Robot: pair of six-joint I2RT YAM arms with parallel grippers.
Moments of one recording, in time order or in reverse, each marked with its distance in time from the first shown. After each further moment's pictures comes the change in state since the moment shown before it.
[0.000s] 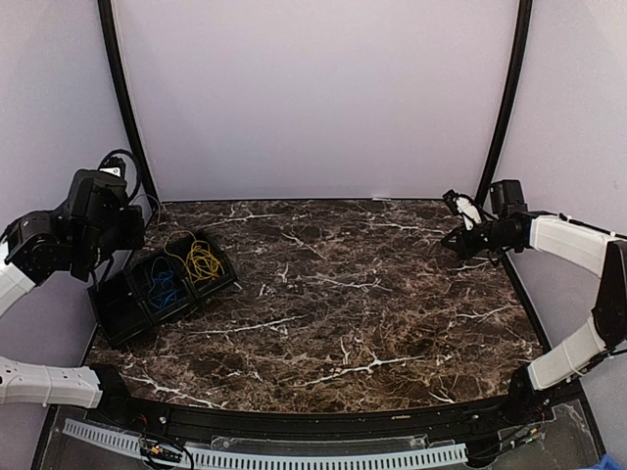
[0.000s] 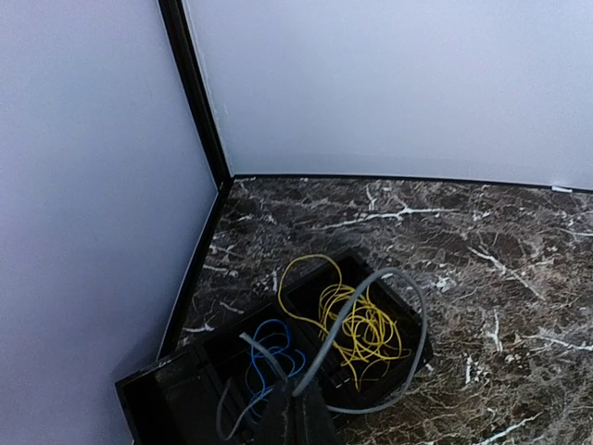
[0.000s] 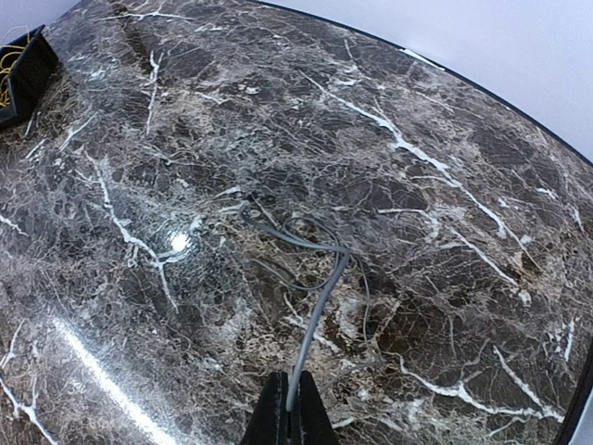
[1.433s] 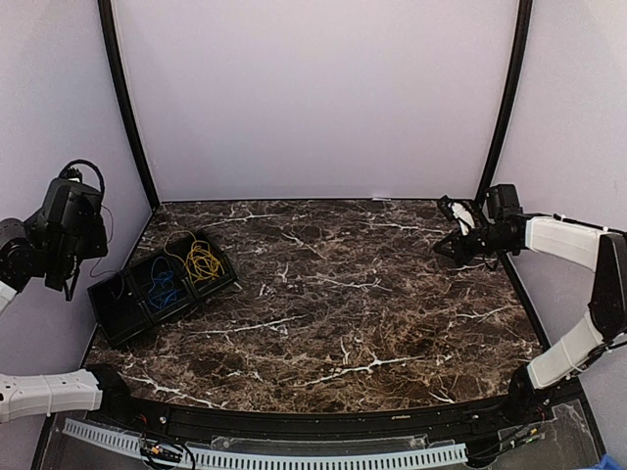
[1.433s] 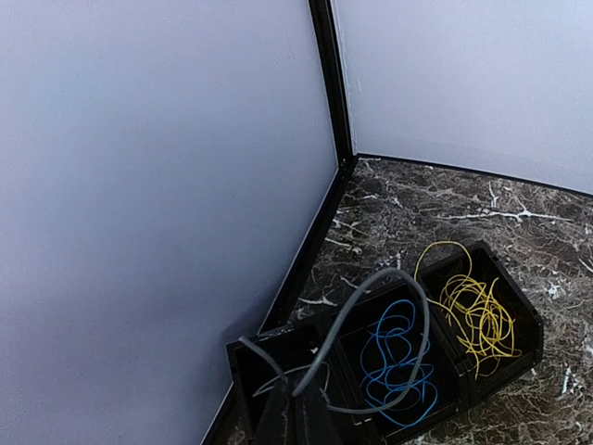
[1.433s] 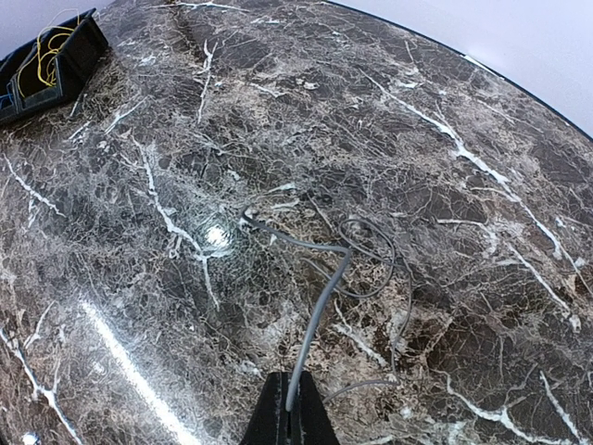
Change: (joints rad) left arm 0.151 -0.082 0.030 -0.262 -0.136 -0.077; right arm 0.000 0.044 -0.013 0.003 -0.142 -0.051
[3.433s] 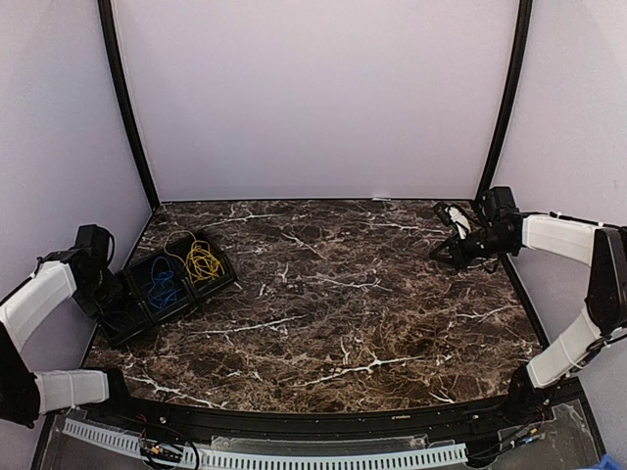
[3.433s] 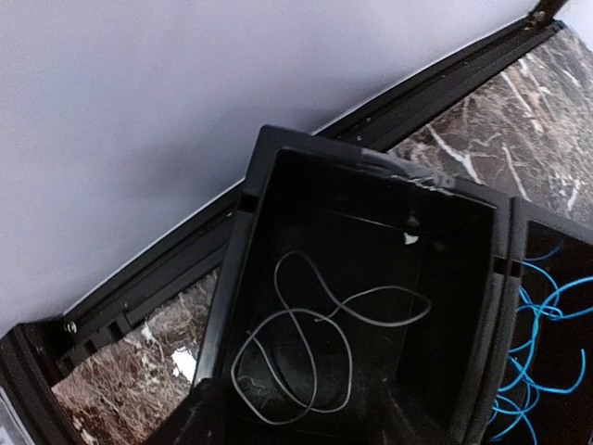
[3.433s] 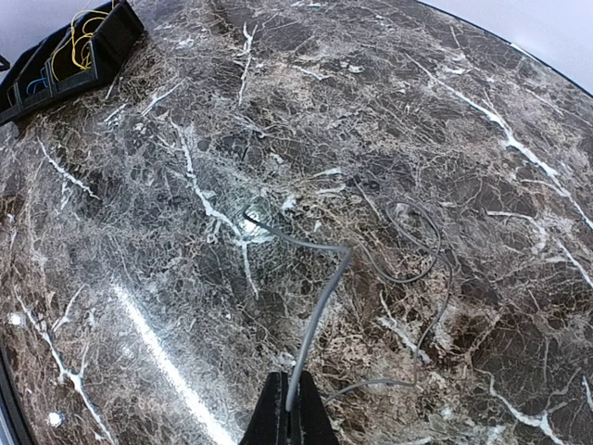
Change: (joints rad) left arm 0.734 0.220 -0.488 0.346 0.560 -0.286; right arm 0.000 0.040 0.020 -0.073 -0.088 -0.034
